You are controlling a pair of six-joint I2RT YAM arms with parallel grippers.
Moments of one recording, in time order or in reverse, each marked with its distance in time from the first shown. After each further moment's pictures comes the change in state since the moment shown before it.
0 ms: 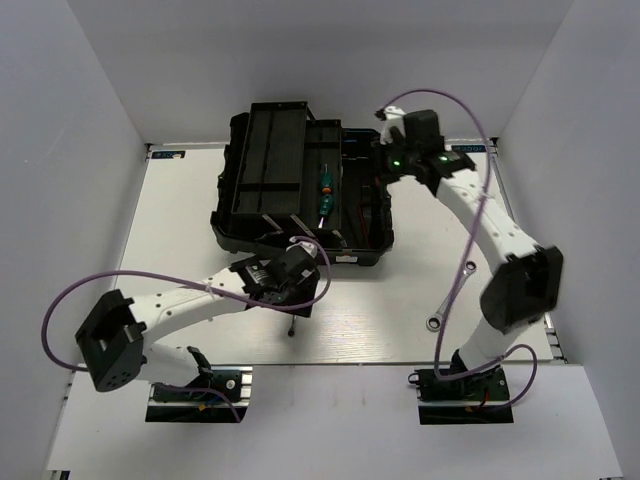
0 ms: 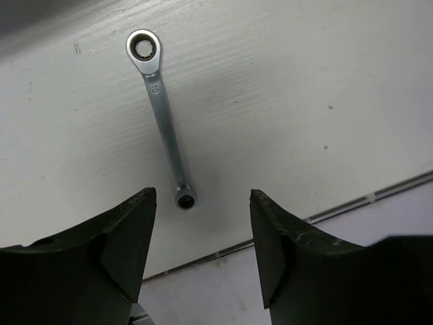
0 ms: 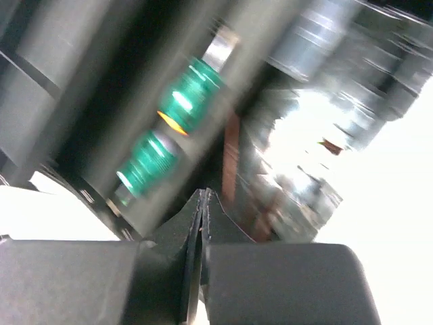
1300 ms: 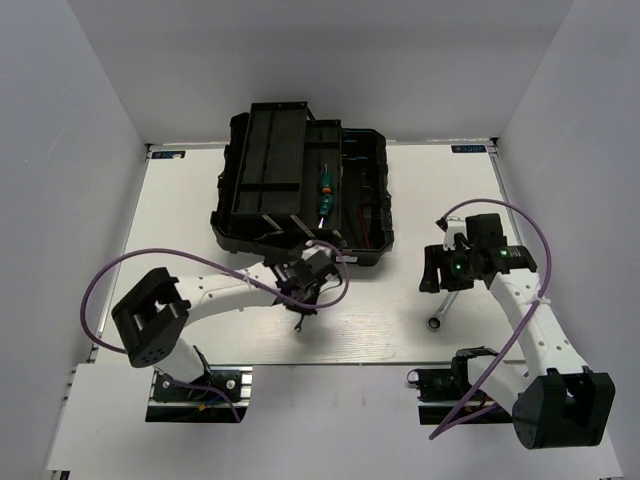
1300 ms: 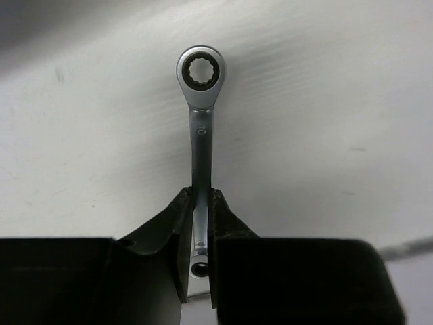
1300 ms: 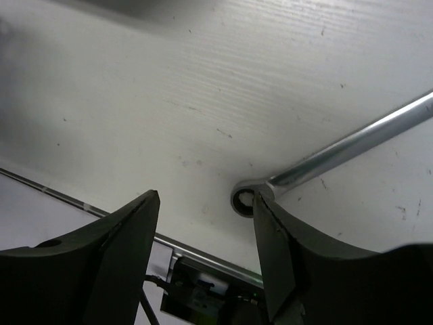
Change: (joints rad) left arm -0.050 0.231 0.029 0.060 -0.111 -0.048; right arm -0.298 -0.695 -0.833 -0.351 0.028 -0.172
